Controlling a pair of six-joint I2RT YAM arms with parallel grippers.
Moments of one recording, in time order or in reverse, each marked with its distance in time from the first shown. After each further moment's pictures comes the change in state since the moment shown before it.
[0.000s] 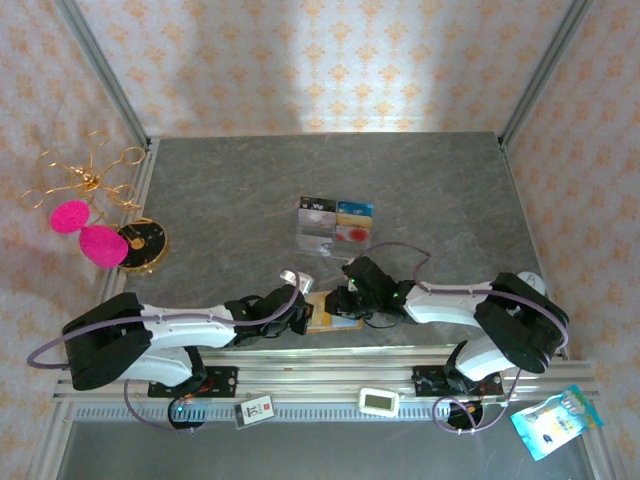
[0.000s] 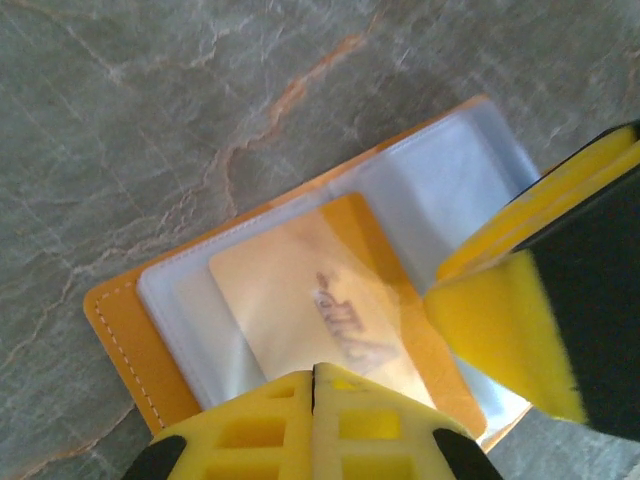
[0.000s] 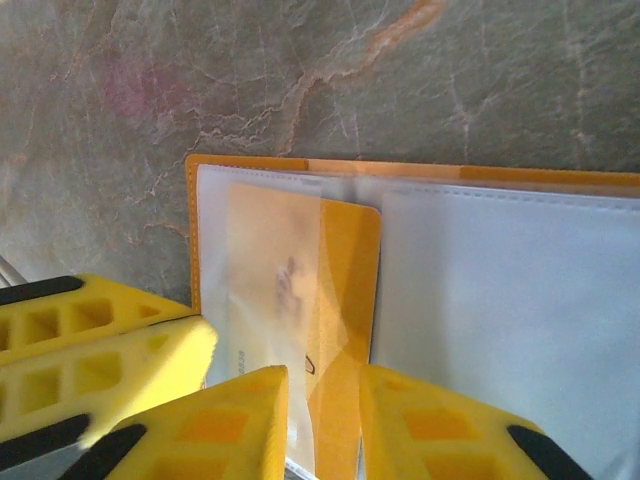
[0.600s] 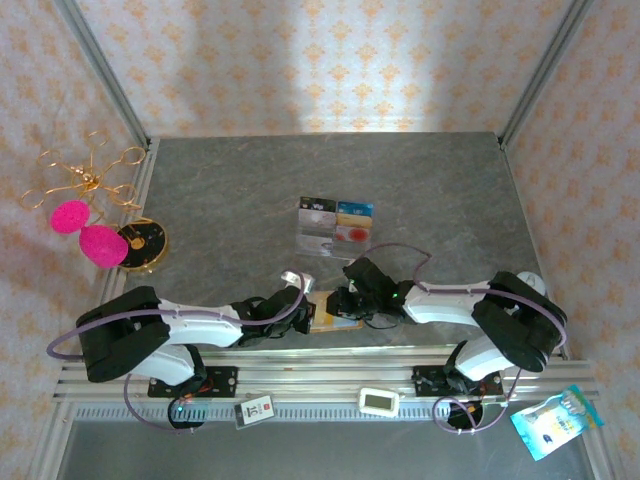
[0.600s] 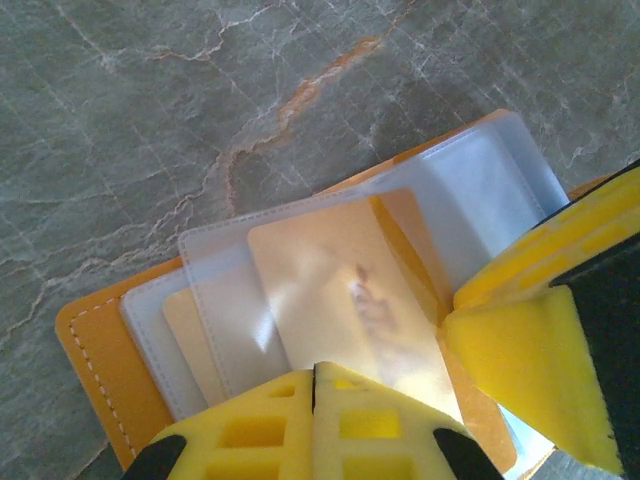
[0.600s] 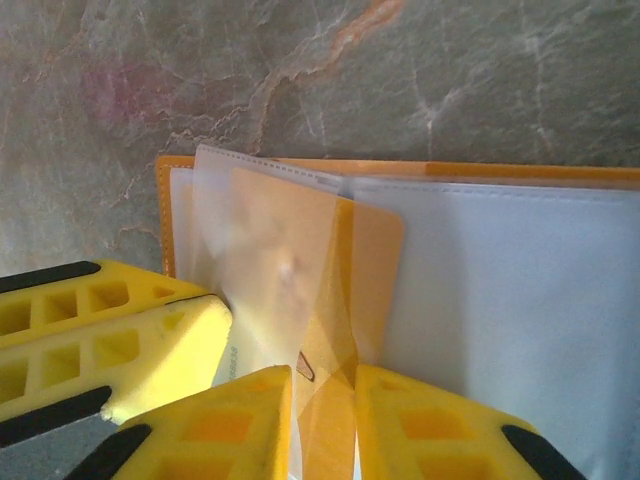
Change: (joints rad) left arm 0.000 0.074 -0.025 0.124 -0.011 -0.057; right arm 0.000 0.011 -0.006 -0.008 0.023 0.001
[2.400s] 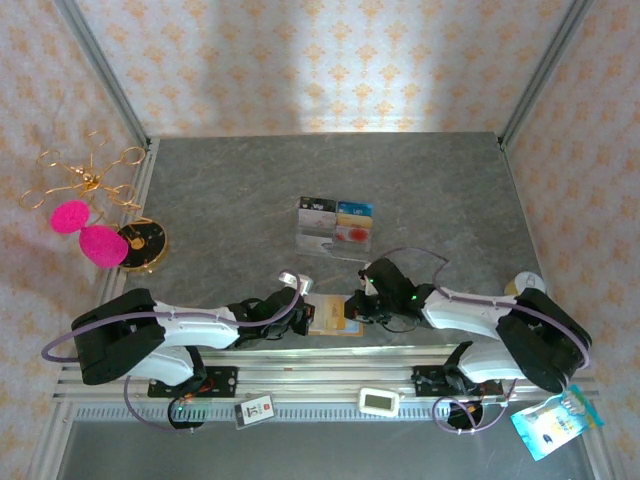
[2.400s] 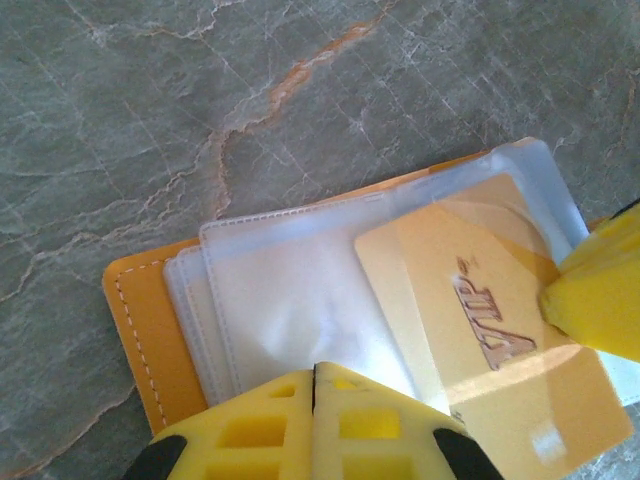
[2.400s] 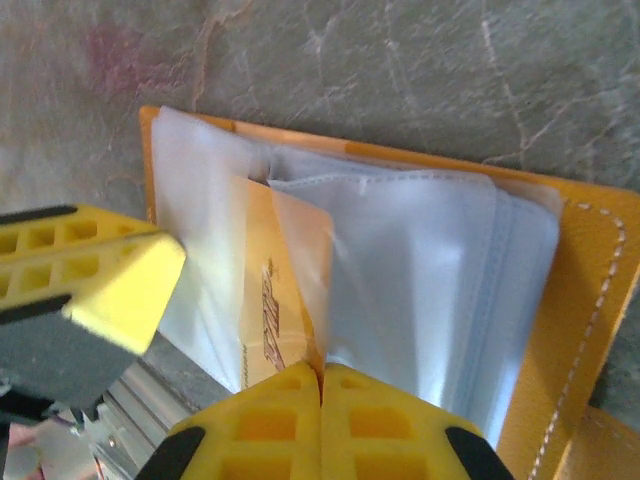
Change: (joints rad) left arm 0.003 -0.027 -0.018 0.003 0.026 -0.015; right arm -0.099 -0.158 -0.095 -0.098 -0.130 -0.073
